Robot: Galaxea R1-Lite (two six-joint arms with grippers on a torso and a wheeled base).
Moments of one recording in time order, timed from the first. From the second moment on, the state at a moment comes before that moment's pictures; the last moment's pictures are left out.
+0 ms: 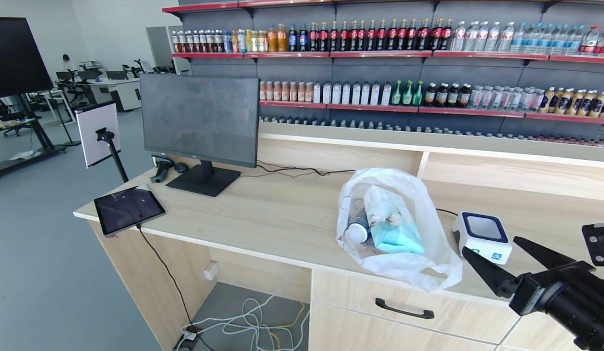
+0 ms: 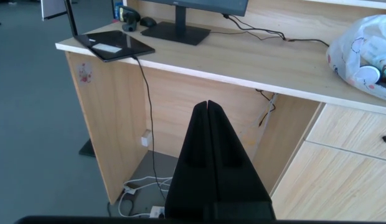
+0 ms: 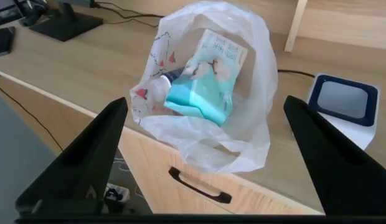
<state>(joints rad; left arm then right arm) 0.00 0.00 0.00 0.00 0.00 0.00 0.33 1.39 -0.01 -1.32 -0.10 0.04</state>
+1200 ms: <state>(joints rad) 0.00 0.00 0.00 0.00 0.00 0.00 0.40 0.33 0.00 -0.02 -0.10 -0.06</state>
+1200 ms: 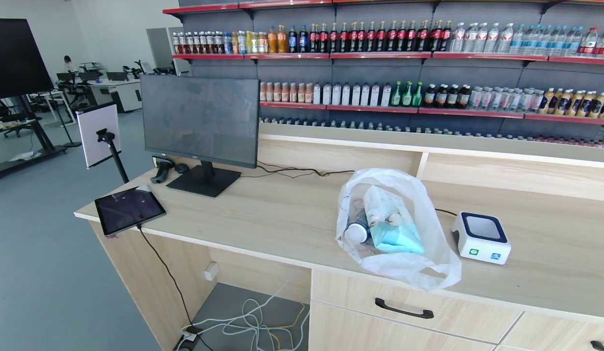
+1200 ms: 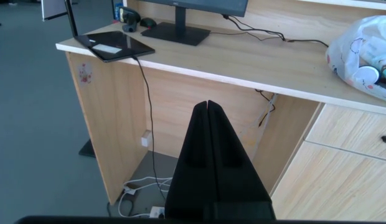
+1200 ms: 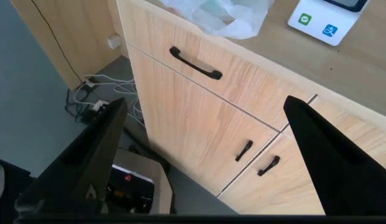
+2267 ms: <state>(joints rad) 0.00 0.00 0.00 0.00 0.00 0.00 0.00 0.00 0.00 0.00 -0.03 -0.05</state>
